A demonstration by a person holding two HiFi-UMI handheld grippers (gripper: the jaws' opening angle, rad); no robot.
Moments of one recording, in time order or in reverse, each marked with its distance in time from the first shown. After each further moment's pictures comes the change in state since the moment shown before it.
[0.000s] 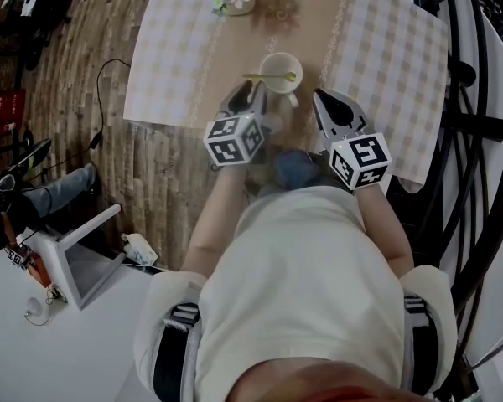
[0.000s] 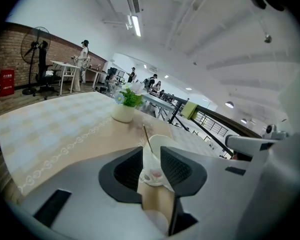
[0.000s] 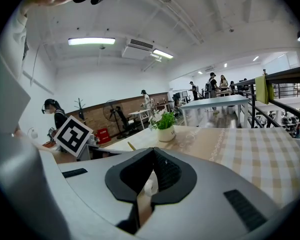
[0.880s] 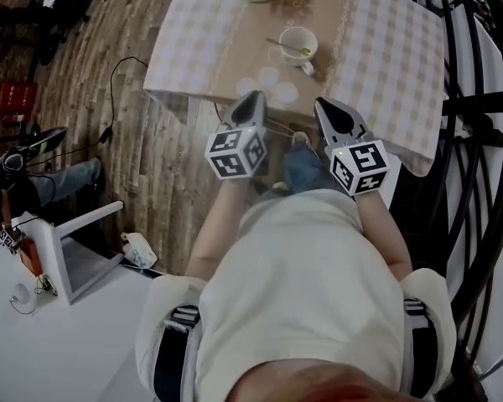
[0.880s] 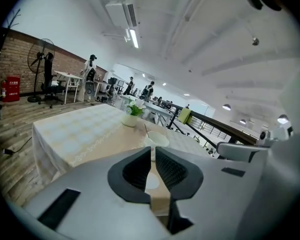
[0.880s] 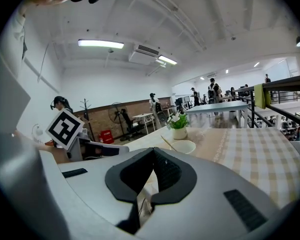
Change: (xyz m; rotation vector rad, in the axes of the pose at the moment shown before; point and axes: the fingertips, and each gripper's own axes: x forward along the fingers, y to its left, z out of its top) left arm -0.064 -0.020 0.029 0.014 -0.100 0.035; right arm -0.025 0.031 0.021 -0.036 -0.036 0.034
